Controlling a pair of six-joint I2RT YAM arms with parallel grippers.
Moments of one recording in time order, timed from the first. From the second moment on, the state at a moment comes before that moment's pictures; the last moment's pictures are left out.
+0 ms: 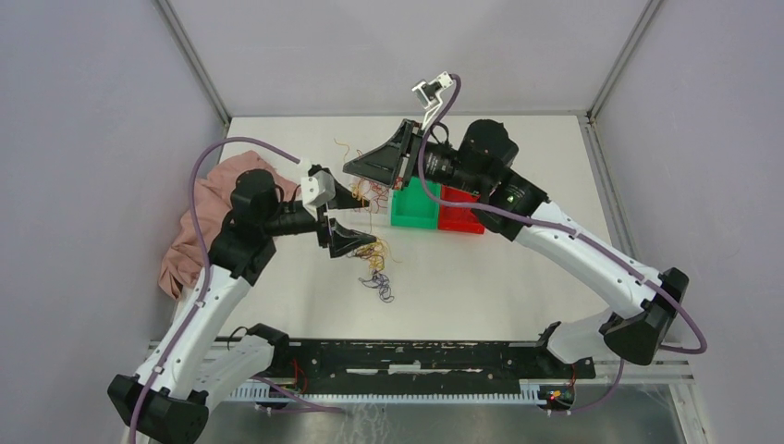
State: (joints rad) left arm -0.36 0.90 0.94 -0.23 0.99 0.17; right arm 0.85 1.40 1.47 0.10 -0.44 0.88
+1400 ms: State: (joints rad) left arm -0.39 1.02 1.29 -0.13 1.05 -0.01; right arm 0.99 1.39 1.03 0.25 -0.33 0.27
